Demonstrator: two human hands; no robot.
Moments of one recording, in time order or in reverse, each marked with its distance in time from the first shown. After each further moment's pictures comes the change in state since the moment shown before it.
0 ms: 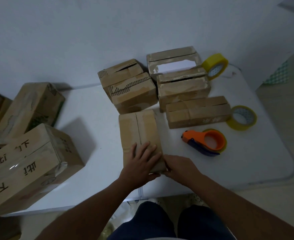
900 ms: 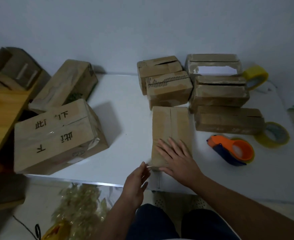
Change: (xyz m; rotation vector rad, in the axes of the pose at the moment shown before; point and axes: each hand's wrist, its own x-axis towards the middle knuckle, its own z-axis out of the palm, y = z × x) left_hand -0.099 0.025 -0.033 -2.096 0.286 -1.574; right_hand 0.034 -0.061 0.033 -0.496 -0.010 -0.237
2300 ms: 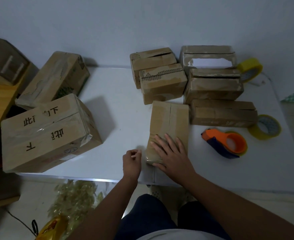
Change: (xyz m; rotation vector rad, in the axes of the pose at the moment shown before) left_hand 0.043 0.008 0.019 0.536 0.241 0.421; right_hand -0.005 -0.008 0.009 0.017 0.068 0.085
